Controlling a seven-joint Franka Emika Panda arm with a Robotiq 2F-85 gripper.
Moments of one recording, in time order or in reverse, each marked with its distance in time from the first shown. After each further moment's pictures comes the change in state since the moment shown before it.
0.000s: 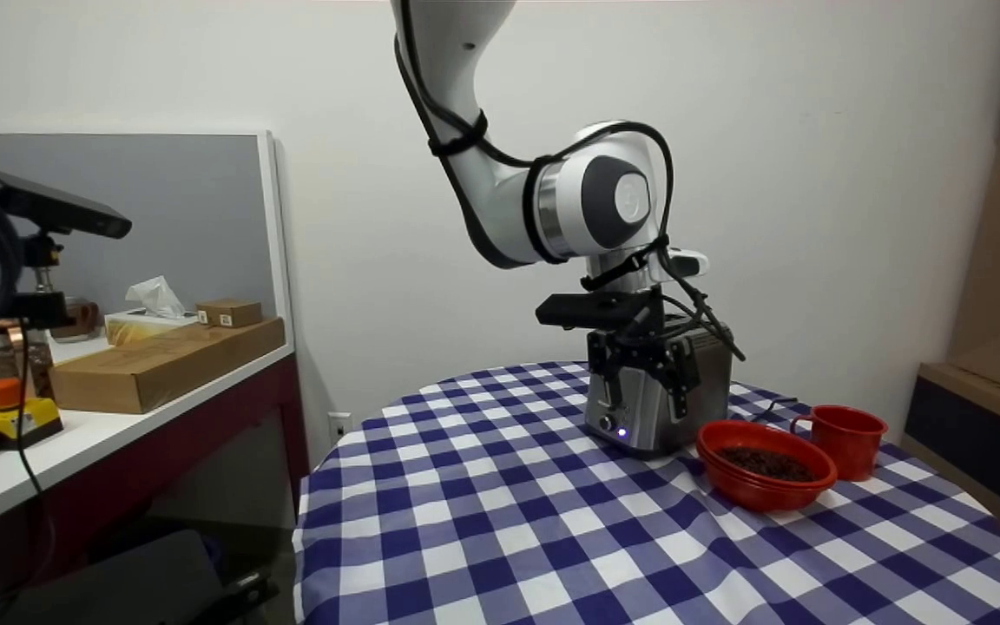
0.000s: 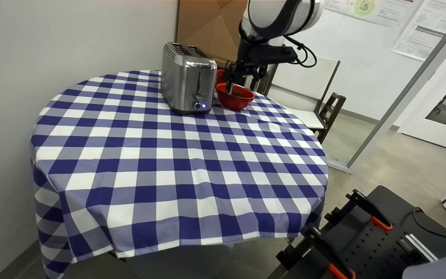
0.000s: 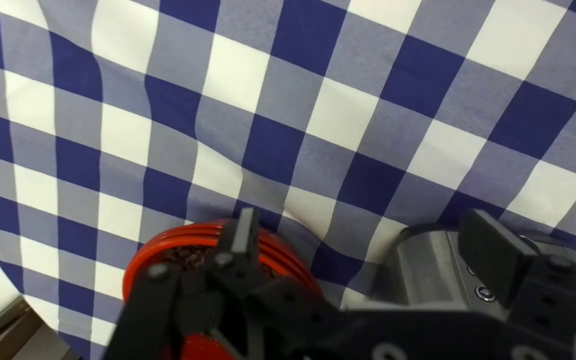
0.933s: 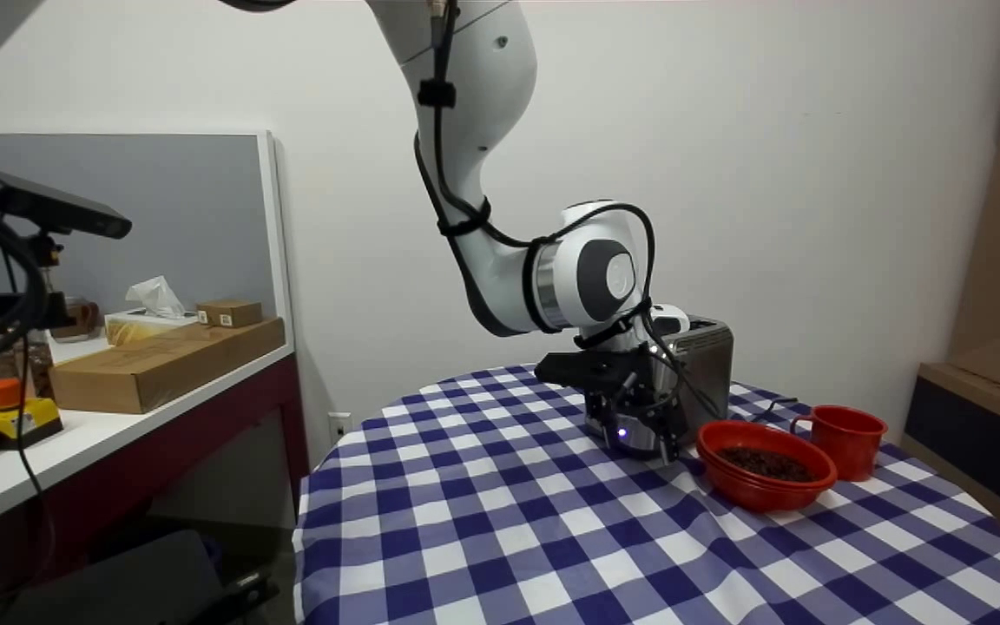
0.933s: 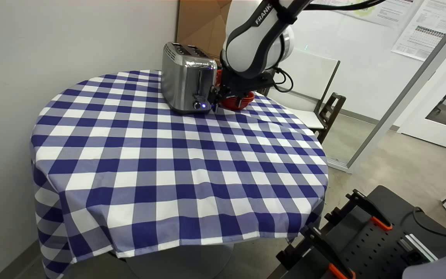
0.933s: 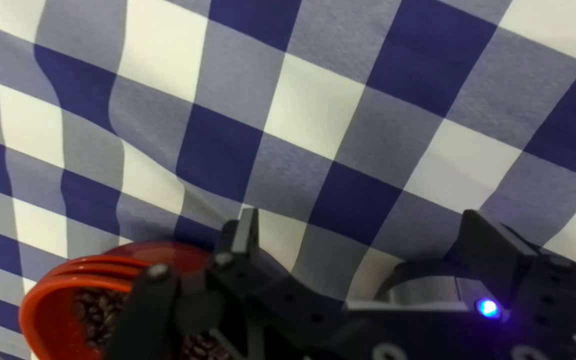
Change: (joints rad) arm 0.134 0.223 -0.109 0.106 0.000 0.138 0.061
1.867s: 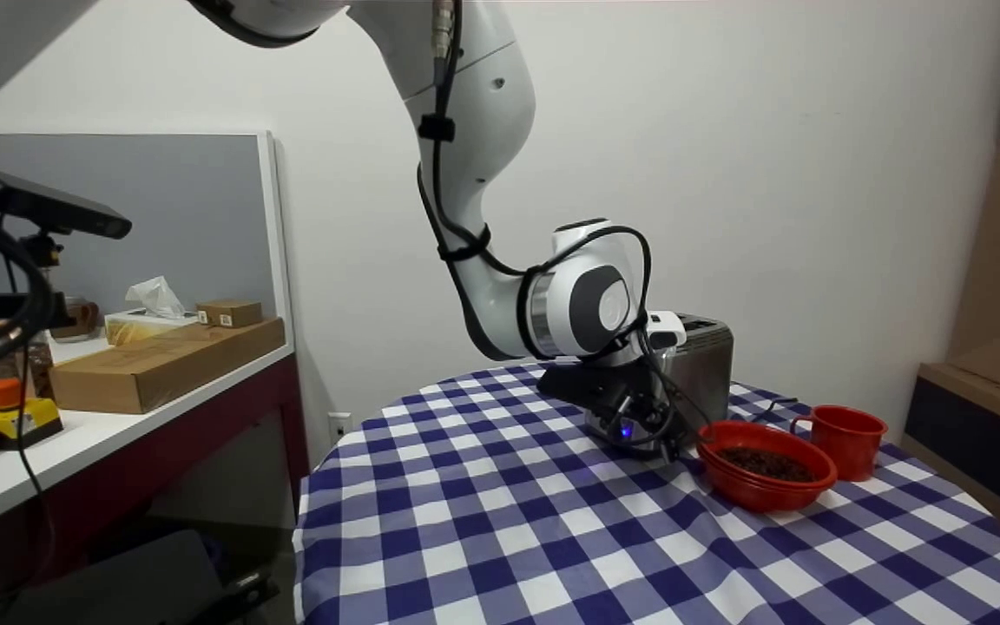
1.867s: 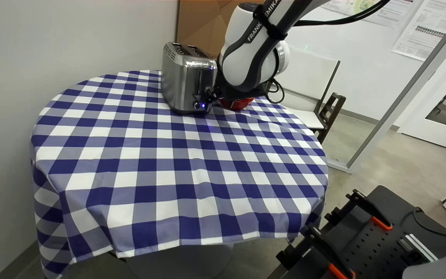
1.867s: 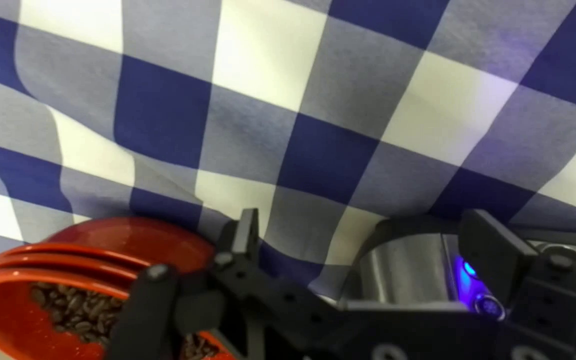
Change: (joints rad) arm 0.035 0.067 -0.033 0.005 0.071 0.204 0.022
